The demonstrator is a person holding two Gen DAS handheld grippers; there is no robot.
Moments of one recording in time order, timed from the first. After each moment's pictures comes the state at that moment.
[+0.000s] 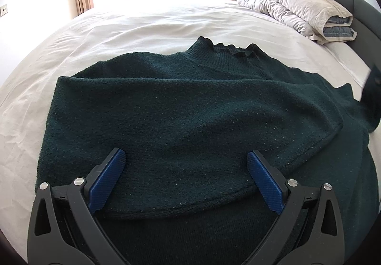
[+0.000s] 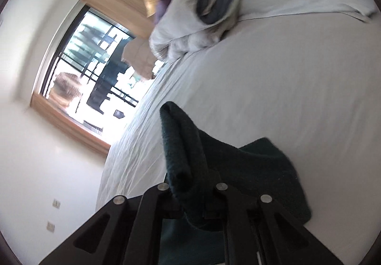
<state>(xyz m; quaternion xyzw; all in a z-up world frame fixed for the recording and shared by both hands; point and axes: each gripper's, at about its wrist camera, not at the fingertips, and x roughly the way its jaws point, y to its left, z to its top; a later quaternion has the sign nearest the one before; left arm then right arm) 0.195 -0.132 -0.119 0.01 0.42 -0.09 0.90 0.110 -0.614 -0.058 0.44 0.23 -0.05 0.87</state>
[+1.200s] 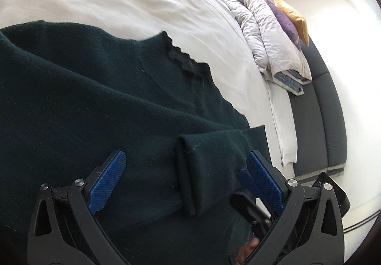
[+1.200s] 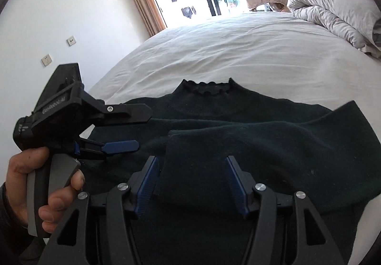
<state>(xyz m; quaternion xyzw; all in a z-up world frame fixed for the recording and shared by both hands) 0.286 -0.123 -0.099 -0.29 0.53 -0.25 0.75 0.159 -0.306 -0.065 0.11 0.39 0.15 0.90</state>
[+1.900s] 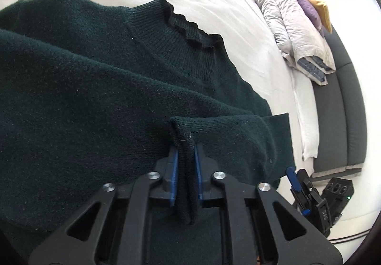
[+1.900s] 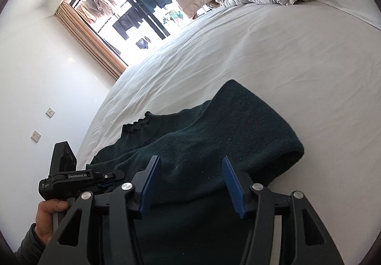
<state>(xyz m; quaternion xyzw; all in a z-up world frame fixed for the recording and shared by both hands) 0.274 -0.165 -0.125 -0.26 0.58 -0.20 0.75 0.125 -0.455 -0.071 0.28 0.35 0.05 0.89</state>
